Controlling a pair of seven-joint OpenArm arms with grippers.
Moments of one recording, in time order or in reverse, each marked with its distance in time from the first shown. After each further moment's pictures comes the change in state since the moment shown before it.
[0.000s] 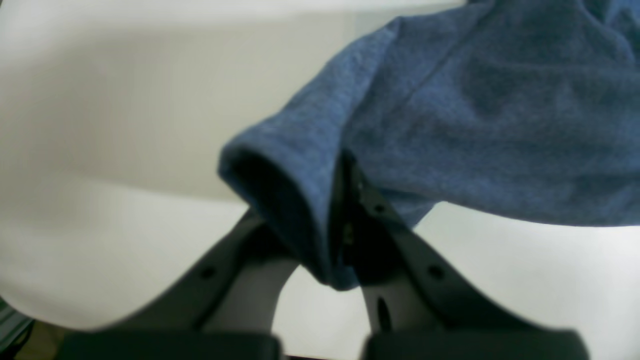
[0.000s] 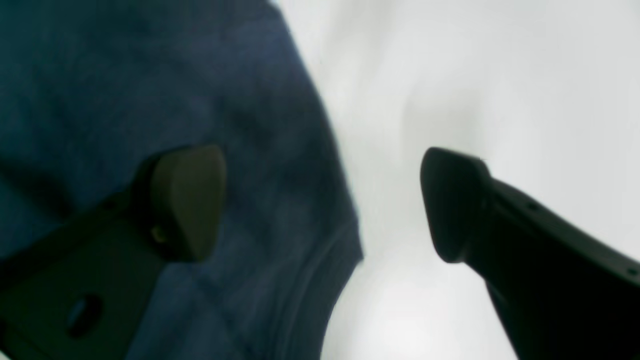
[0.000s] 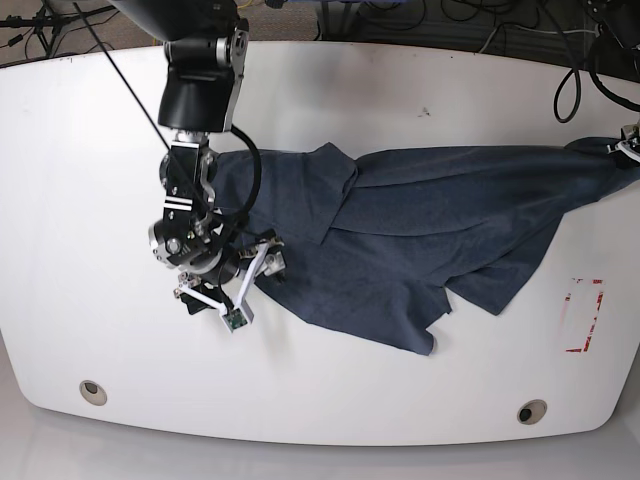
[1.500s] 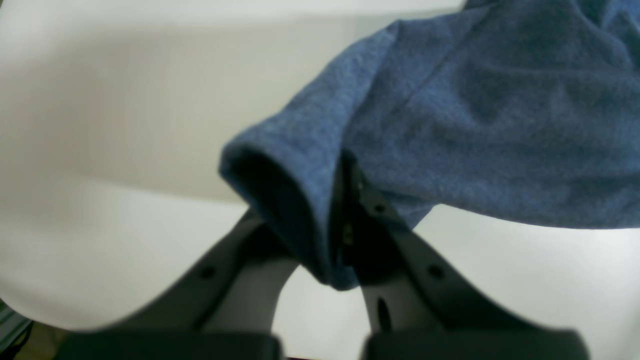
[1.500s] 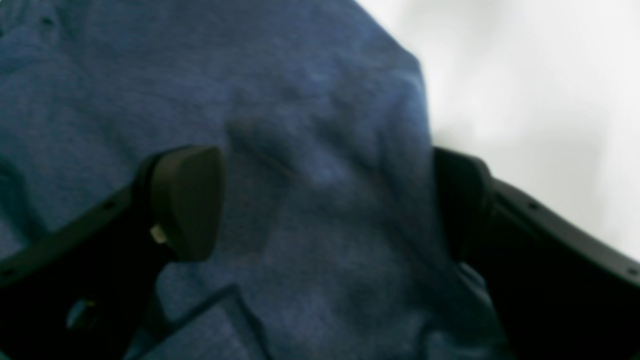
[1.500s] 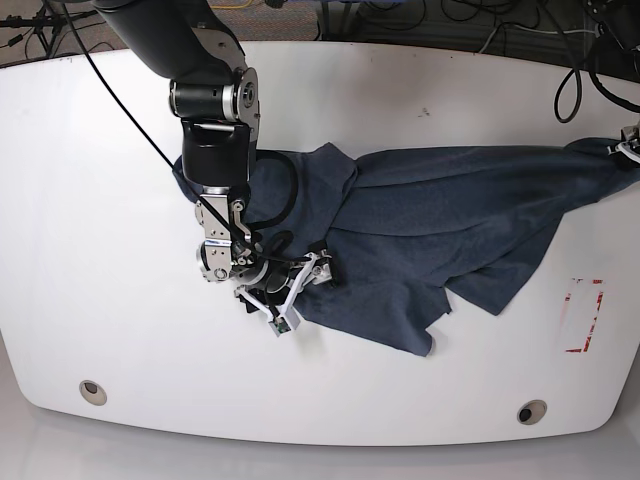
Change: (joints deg) left arm -0.2 0.0 0.0 0.0 0.0 0.0 0.0; right arm 9.6 -3.8 -0.2 -29.2 0.7 -0.6 13.9
